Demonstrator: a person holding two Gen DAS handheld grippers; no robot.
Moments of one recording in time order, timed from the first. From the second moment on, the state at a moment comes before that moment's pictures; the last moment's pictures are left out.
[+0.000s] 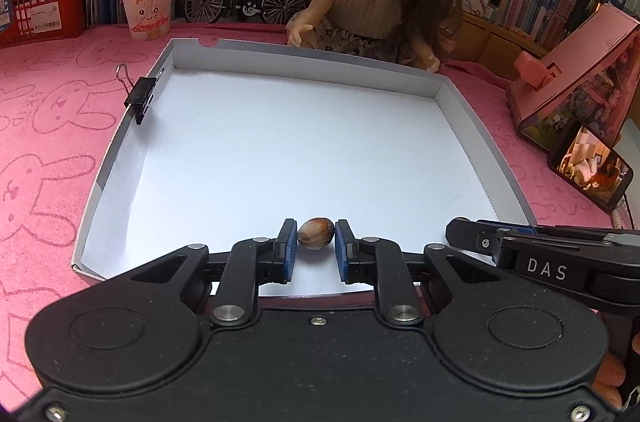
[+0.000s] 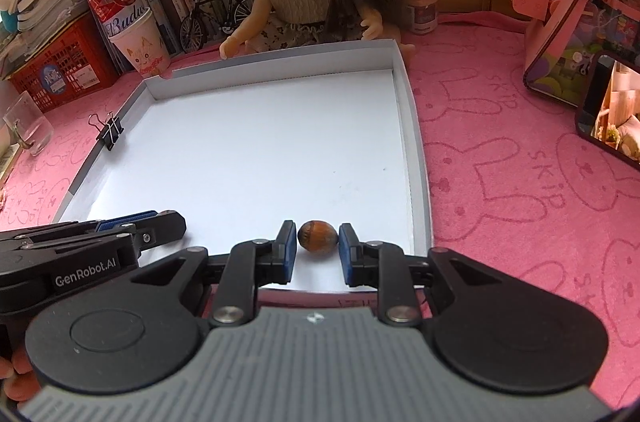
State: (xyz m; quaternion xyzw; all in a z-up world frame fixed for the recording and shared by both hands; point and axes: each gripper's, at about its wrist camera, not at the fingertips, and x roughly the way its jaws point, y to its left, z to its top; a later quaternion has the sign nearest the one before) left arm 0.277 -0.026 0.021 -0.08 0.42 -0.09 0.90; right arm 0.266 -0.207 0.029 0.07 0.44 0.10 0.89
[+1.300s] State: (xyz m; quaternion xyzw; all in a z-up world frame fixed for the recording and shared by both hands) left arm 0.099 0.012 0.046 -0.04 0.24 -0.12 0.96; right arm 0.103 -0.201 0.061 -0.01 0.23 0.12 0.97
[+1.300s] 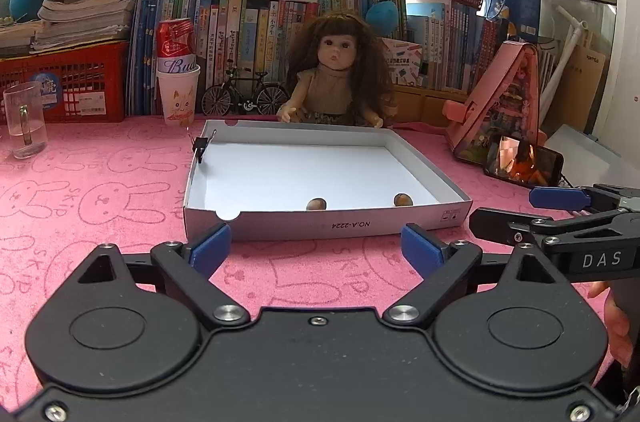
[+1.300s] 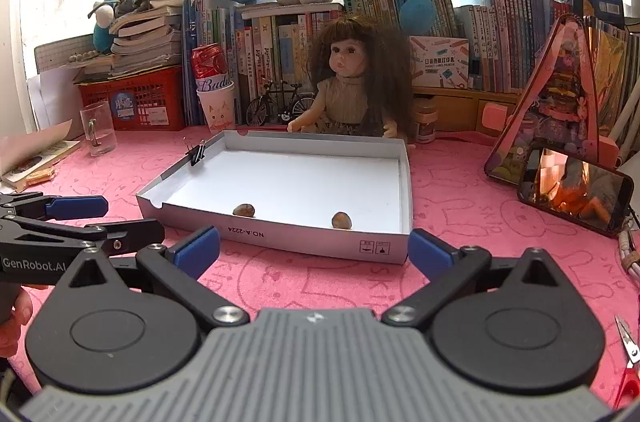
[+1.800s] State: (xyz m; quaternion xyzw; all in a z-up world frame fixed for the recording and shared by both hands) left arm 0.048 0.030 0.023 -0.06 0.23 -0.11 0.96; right arm 0.041 -0.193 0.032 -0.05 0.20 0.12 0.97
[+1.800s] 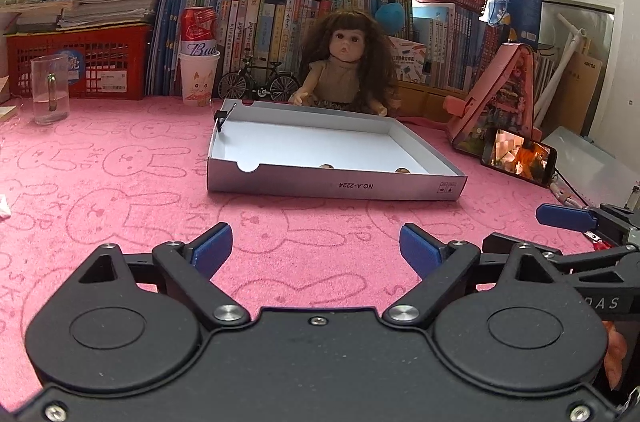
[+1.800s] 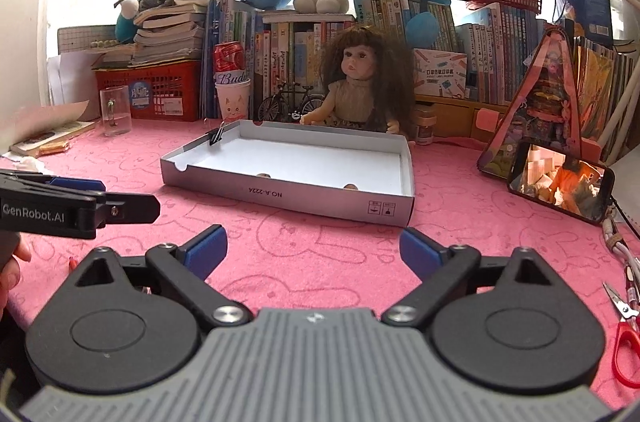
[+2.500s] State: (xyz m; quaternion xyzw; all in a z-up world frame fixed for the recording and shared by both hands) left arm -0.020 0.038 -0.005 0.02 0.23 -0.12 0.97; right arm -0.002 -0.198 0.004 -0.04 0.22 0.13 0.97
